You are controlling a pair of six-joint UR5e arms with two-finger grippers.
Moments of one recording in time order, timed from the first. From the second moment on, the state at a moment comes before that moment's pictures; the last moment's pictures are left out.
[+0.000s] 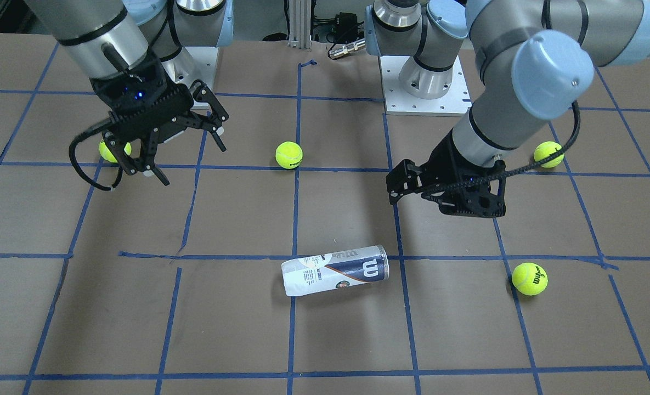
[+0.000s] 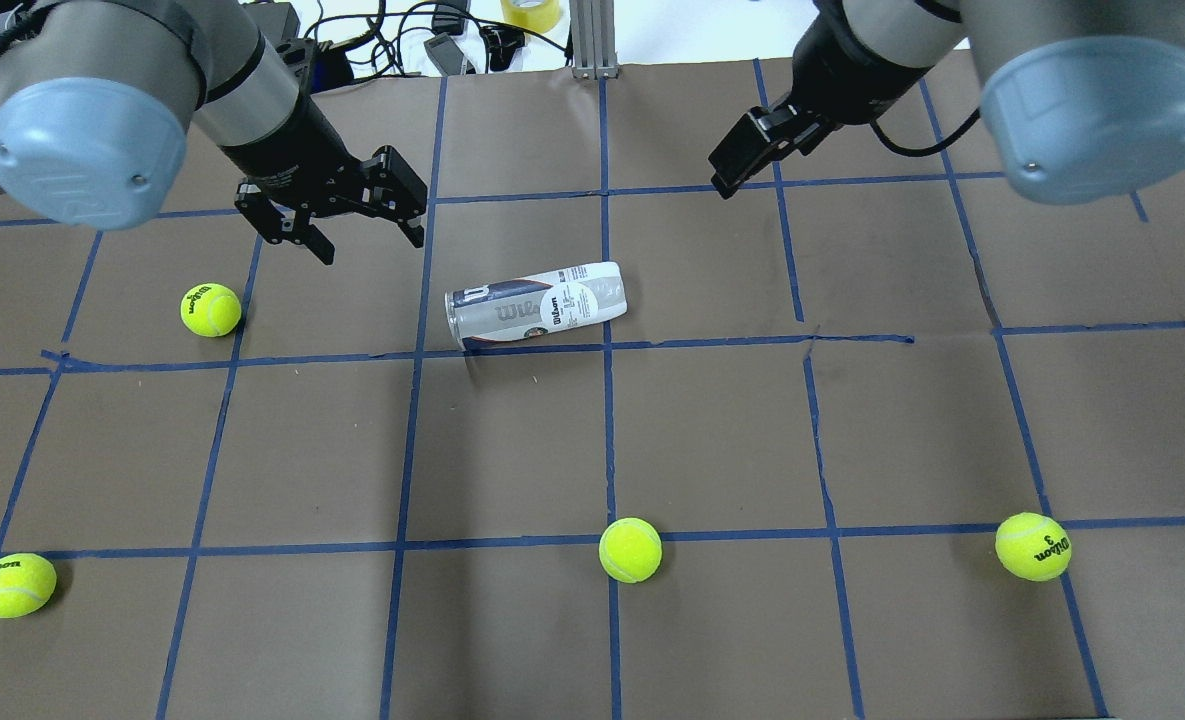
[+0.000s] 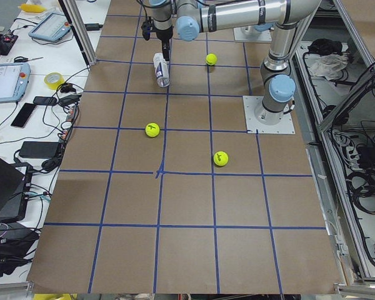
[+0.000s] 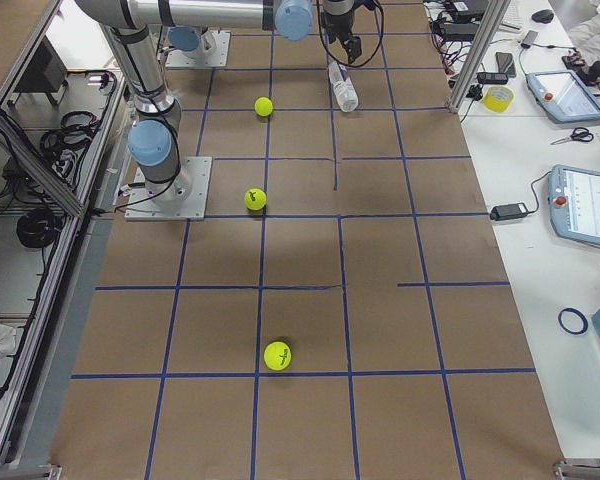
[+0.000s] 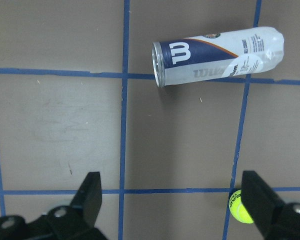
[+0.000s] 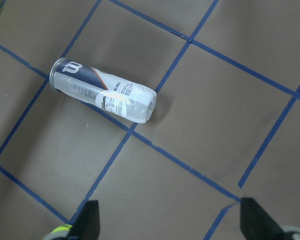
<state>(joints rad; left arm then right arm) -1.53 -1.77 -1.61 -1.39 1.34 0.01 1.61 -1.57 1.59 -1.77 -1.29 -0.47</state>
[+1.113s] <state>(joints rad) -1.42 -2.09 -1.69 -1.27 0.93 0.16 1.61 -1.61 1.58 -1.72 -1.40 -0.32</state>
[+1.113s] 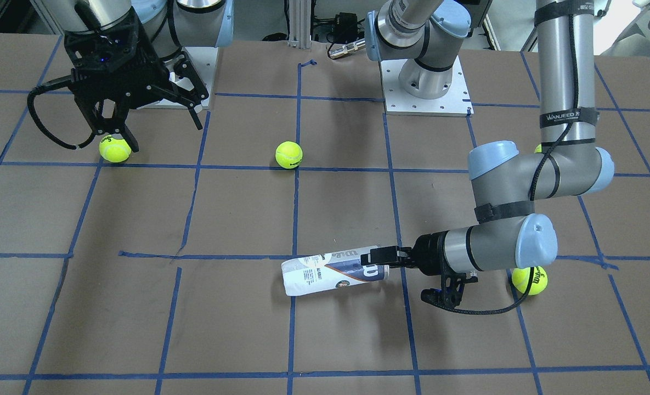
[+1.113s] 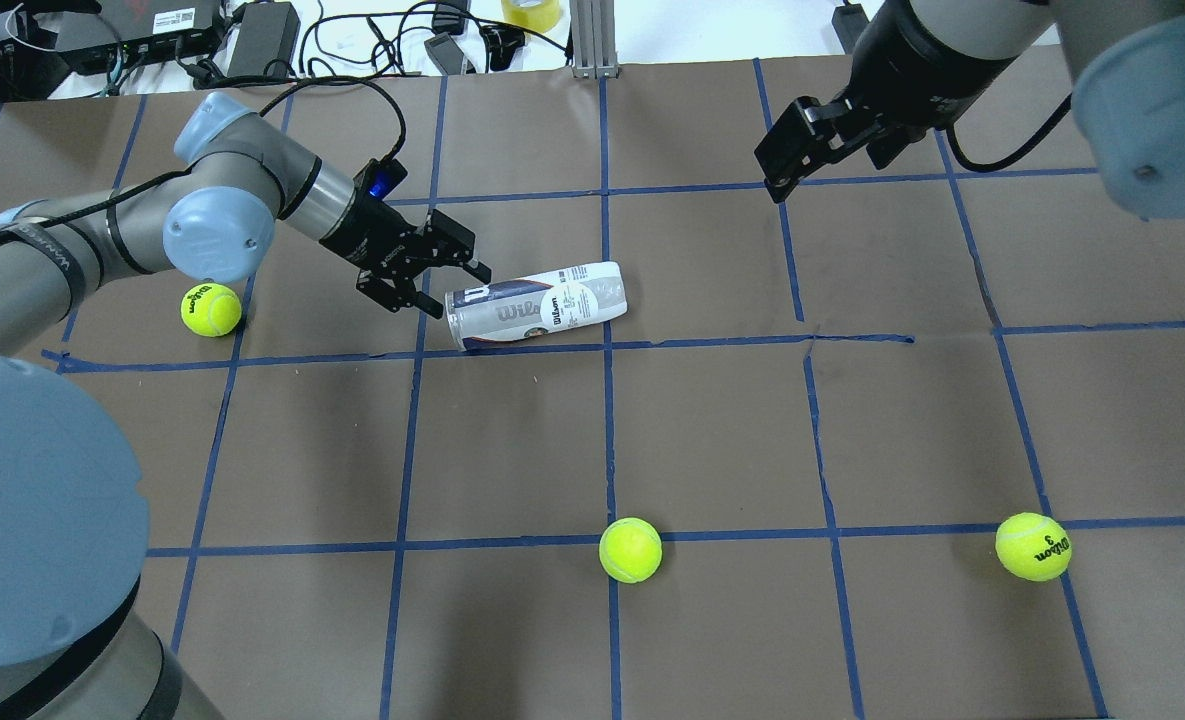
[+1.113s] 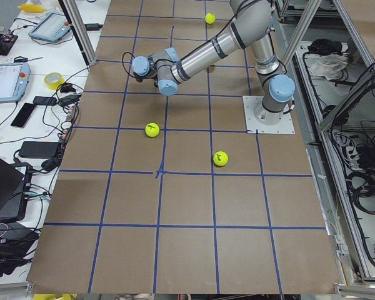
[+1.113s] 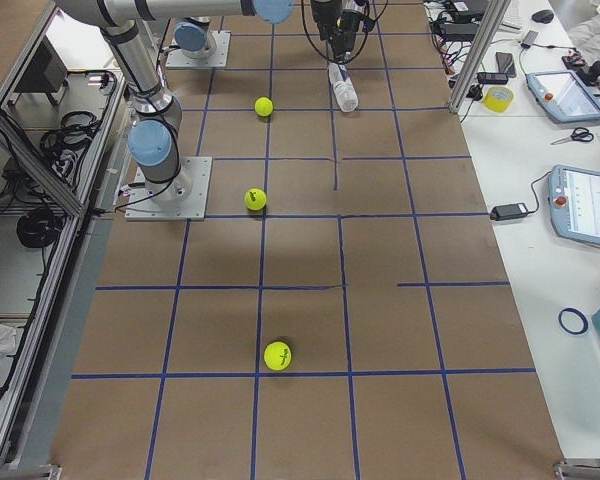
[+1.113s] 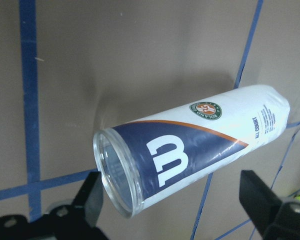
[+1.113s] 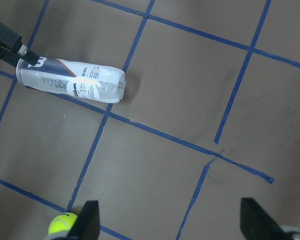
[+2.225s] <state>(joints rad) -1.42 -2.02 -1.68 -1.24 0.80 -0.02 1.60 -1.62 1.57 -1.70 -1.40 -0.27</state>
